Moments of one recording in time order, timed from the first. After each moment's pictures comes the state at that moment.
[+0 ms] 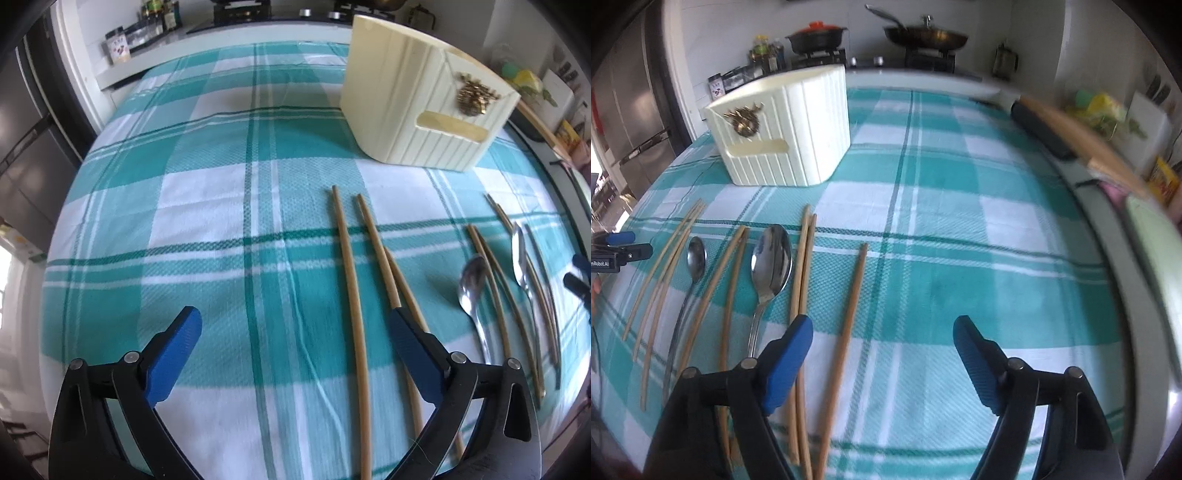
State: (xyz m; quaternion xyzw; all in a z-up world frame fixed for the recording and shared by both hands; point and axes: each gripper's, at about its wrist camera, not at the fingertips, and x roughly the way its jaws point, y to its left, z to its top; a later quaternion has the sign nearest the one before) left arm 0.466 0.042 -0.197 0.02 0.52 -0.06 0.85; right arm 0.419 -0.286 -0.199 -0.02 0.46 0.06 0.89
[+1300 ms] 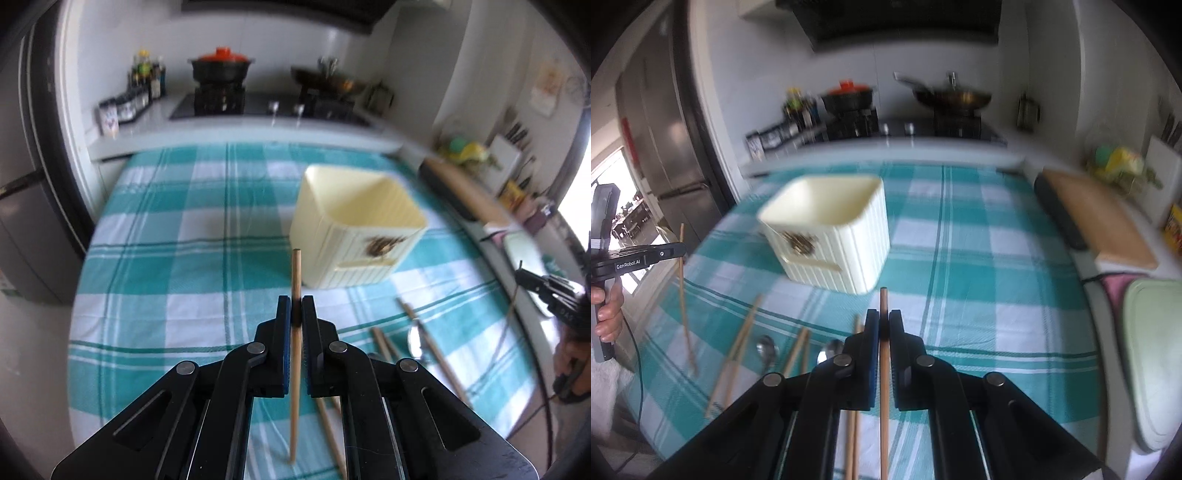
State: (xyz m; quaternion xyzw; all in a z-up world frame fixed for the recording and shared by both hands) left arm 0.446 0.053 -0.058 -0.04 0.39 -0.14 0.91; right arm 0.419 -0.281 -0.066 -0.01 0.35 0.12 0.93
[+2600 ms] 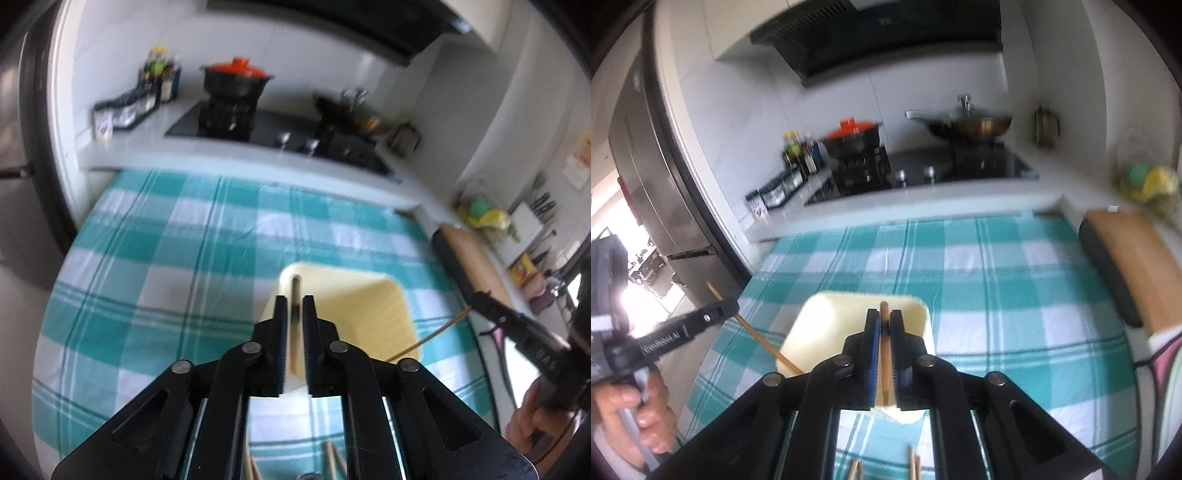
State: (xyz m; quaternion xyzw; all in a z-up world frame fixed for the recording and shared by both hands) left arm 0.577 0.010 -0.036 -0.12 0.40 -0.08 0.90; right arm 0.575 -0.234 -0.034 0.07 0.35 0.14 0.92
